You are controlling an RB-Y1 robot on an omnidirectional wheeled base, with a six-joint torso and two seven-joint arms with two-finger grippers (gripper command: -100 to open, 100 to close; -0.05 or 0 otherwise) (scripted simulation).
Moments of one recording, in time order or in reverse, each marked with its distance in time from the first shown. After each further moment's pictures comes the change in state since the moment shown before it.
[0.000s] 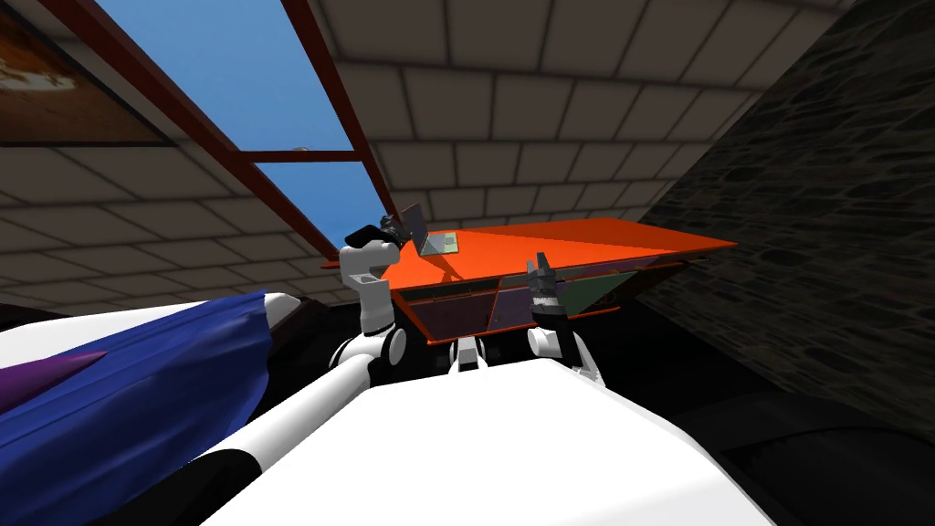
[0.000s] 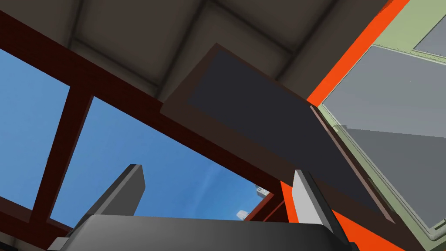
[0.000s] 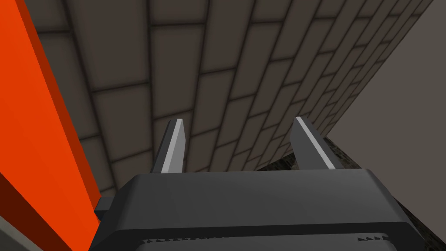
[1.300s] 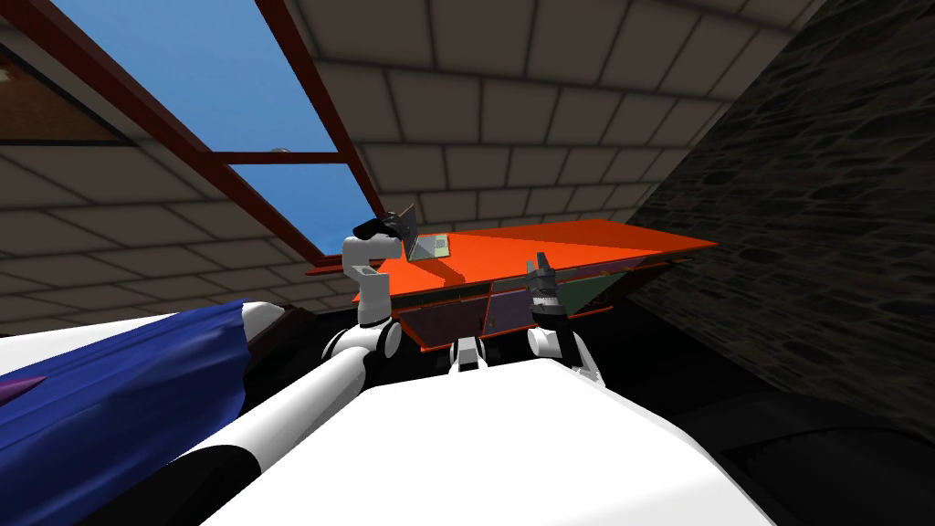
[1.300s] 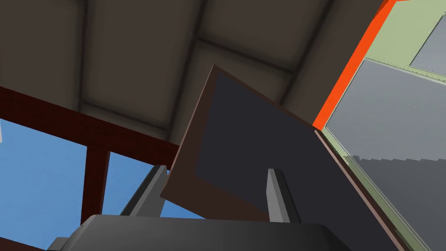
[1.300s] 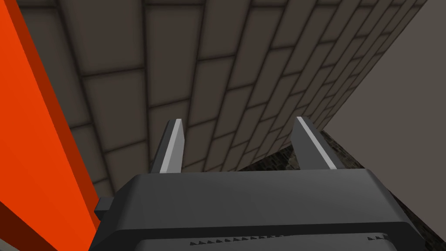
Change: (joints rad) left arm -0.066 0.068 -0.060 0.086 -0.062 -0.001 -0.097; right arm 0.000 0.000 0.000 0.000 0.000 0.000 0.000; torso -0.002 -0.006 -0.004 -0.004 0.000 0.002
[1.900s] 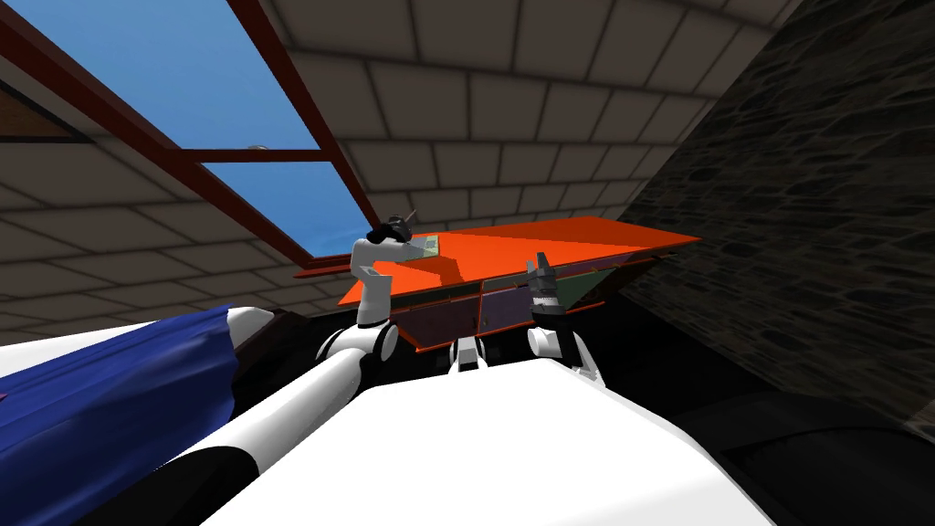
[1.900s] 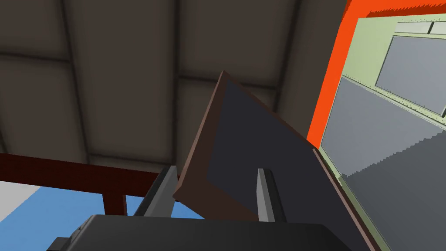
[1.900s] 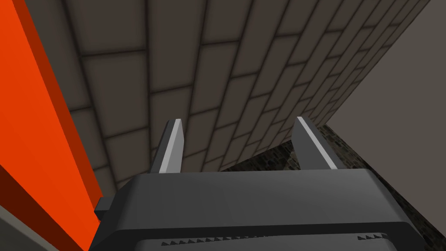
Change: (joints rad) left arm 0.015 0.039 -0.073 0.066 -0.049 -0.064 -0.100; right arm 0.000 0.000 0.000 0.000 0.000 0.000 0.000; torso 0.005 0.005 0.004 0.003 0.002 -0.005
